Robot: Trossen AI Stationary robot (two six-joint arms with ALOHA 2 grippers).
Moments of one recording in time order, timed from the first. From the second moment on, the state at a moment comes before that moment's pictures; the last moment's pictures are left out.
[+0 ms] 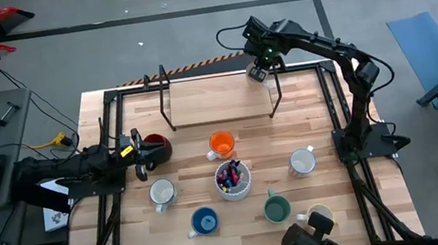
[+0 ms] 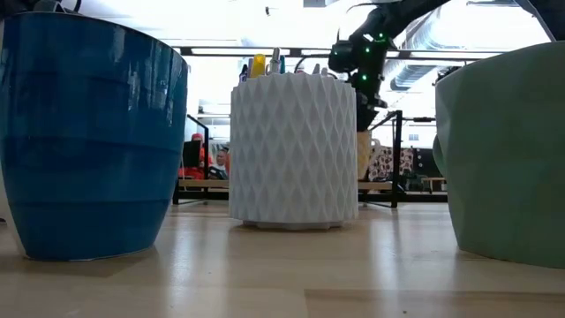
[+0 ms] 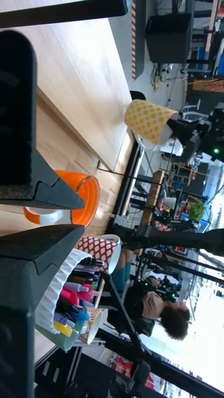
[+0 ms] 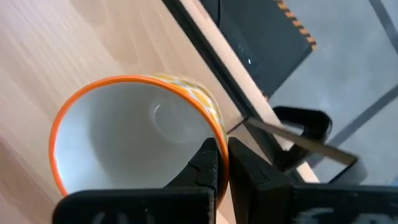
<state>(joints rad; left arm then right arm) -0.09 0.04 0.01 0.05 -0.29 -0.23 -0.75 1.86 1.71 -1.08 0.12 -0.16</state>
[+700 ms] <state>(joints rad) -0.09 0.04 0.01 0.05 -0.29 -0.23 -0.75 1.86 1.70 -1.06 0.10 -0.16</state>
